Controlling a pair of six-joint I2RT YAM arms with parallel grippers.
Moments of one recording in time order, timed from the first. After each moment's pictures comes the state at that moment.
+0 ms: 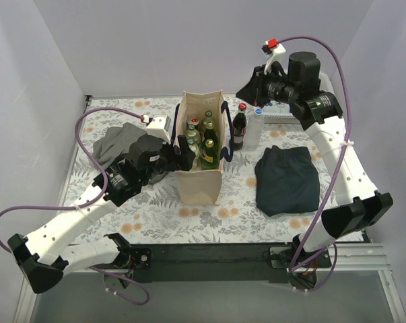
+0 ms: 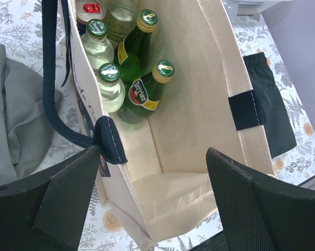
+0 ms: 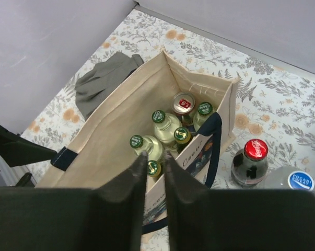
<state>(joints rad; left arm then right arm) -0.80 1.02 1.09 -0.46 -0.28 -0.50 0.35 1.52 1.81 -0.60 -0.51 0.19</state>
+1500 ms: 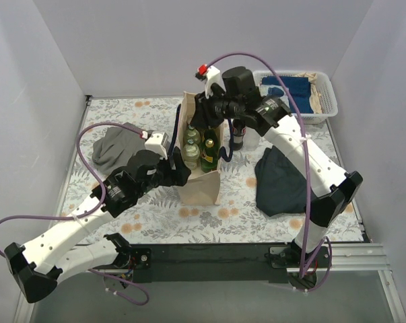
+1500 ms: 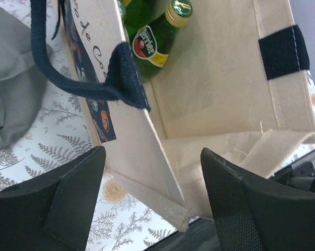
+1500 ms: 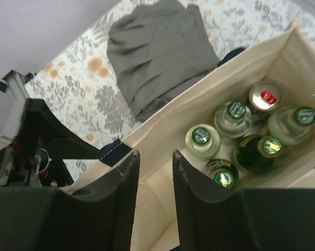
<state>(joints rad) -0.80 0.92 0.91 -0.48 -0.22 -0.56 0.72 1.71 2.02 -0.76 -0.36 0.12</state>
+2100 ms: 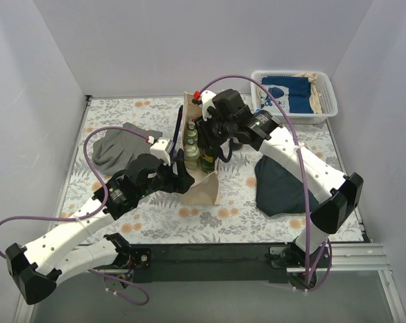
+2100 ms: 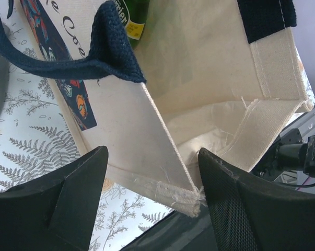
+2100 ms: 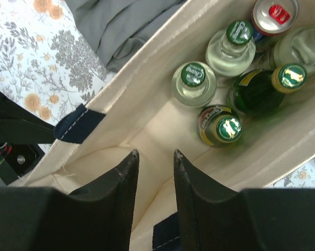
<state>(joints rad) -0.80 0.89 0.84 -0.44 -0.06 -0.54 0.81 1.65 1.77 -0.79 -0.17 0.11</state>
